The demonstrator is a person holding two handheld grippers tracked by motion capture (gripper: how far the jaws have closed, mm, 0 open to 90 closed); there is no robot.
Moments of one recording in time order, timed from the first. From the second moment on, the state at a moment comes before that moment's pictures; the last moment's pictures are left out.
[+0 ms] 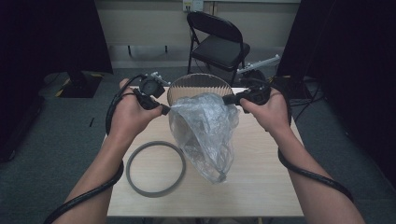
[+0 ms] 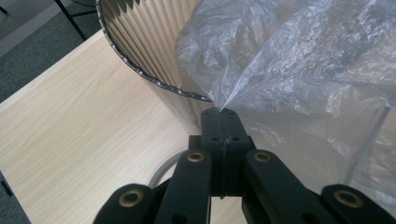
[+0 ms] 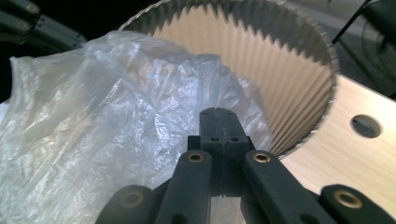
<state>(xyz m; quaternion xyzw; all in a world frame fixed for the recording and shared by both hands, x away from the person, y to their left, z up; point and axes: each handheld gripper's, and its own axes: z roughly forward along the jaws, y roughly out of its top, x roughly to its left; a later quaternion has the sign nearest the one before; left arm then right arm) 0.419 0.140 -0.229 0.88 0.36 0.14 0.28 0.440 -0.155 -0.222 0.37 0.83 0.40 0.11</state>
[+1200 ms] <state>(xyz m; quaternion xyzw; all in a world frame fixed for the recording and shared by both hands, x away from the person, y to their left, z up) 0.420 0.146 -0.242 0.86 0.39 0.14 0.29 0.434 -0.172 -0.244 0.37 0.84 0.38 0.11</state>
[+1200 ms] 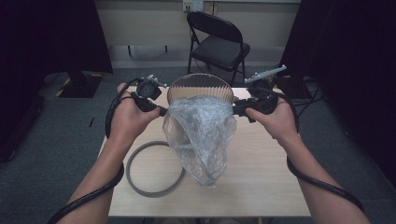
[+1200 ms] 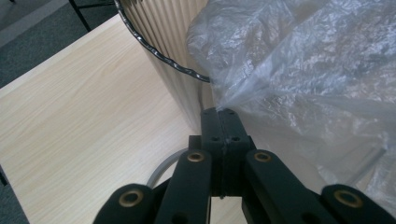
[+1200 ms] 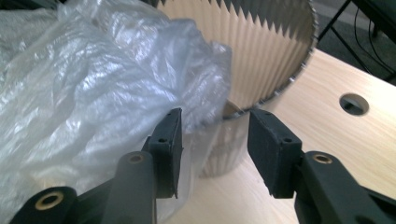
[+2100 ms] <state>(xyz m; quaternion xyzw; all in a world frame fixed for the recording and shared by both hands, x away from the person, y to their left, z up) 0.436 0.176 -0.256 0.84 0.43 0.16 0.30 0.463 -0.192 -0.263 0.42 0.81 0.39 0.13</state>
